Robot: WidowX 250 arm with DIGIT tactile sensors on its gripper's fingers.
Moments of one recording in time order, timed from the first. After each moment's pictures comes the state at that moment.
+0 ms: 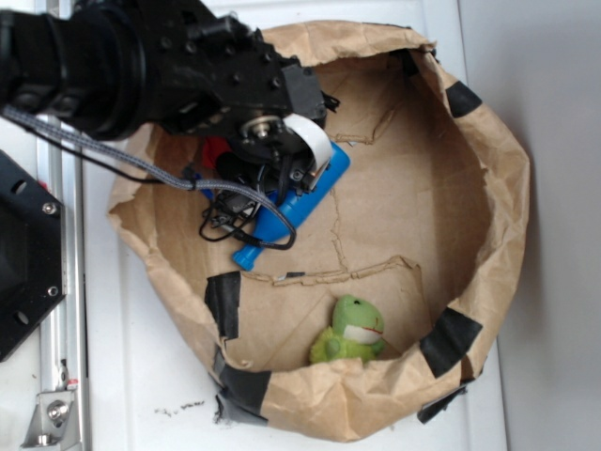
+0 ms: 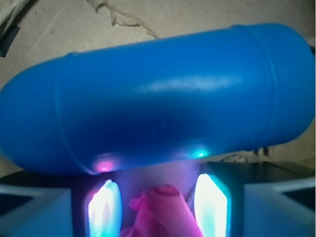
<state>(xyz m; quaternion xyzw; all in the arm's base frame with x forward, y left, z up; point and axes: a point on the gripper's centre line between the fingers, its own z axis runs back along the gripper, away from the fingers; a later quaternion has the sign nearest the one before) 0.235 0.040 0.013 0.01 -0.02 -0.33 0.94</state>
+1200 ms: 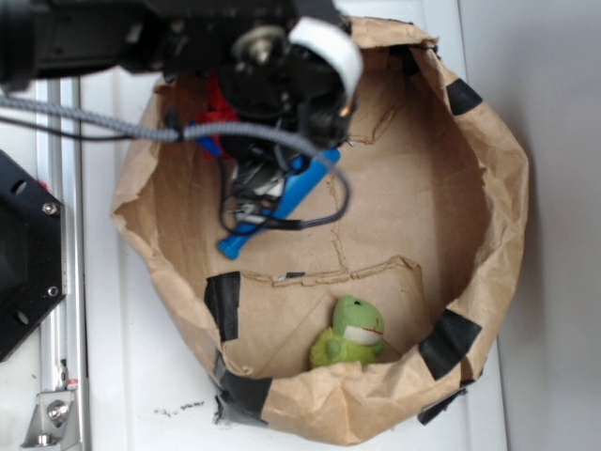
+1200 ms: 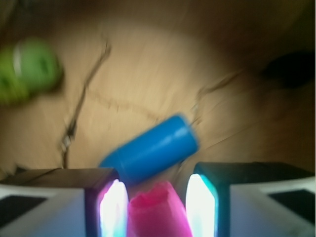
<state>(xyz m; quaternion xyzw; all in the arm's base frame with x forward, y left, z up) 0.254 0.036 0.121 -0.01 -0.07 -0.15 0.99</state>
